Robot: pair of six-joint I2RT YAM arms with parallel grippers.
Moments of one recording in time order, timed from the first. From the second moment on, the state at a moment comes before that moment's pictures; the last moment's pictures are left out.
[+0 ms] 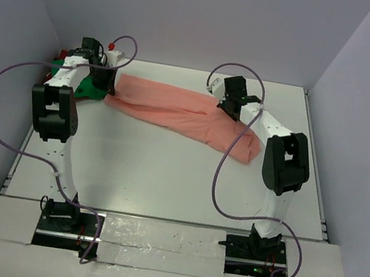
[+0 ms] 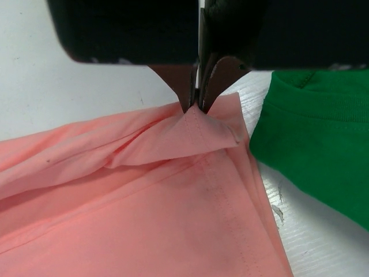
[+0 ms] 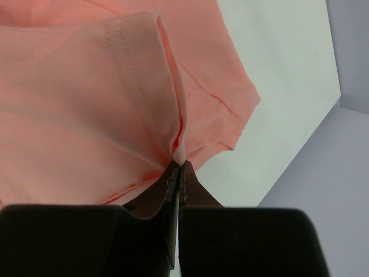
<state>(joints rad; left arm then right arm) 0.05 2.20 1.88 -0.78 0.38 0.34 0.34 1.94 1.50 -0.47 0.31 -0.70</state>
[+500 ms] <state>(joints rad) 0.03 2.24 1.80 -0.59 0.32 0.25 0.30 2.05 1.55 -0.31 0.33 -0.64</state>
